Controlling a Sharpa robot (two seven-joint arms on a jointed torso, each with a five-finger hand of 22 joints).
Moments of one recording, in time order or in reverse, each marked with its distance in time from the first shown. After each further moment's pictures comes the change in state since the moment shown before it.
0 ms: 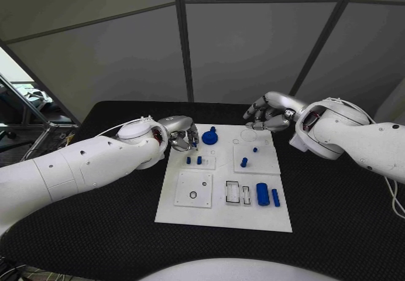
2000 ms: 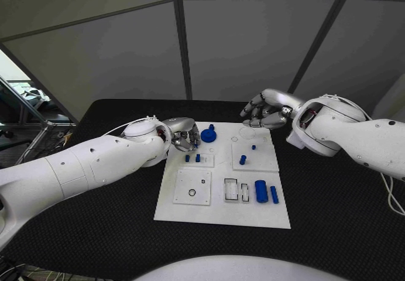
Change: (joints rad) left arm -0.011 0.062 0.002 -0.079 0.016 0.050 0.003; left_hand -0.006 -0.004 -0.009 0.003 -0.001 0.000 0.000 -0.011 -0.006 0.003 0.004 -0.021 -0.002 0.000 0.000 0.000 -0.004 0.000 0.000 0.000 0.000 0.000; right arm 0.000 0.005 0.000 0.004 0.000 0.001 -0.001; right_hand 0.000 0.000 0.003 0.003 0.000 0.000 0.000 0.000 0.000 0.000 0.000 -0.004 -0.003 0.000 0.000 -0.005 0.000 0.000 0.000 0.000 0.000 0.000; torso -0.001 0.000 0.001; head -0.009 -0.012
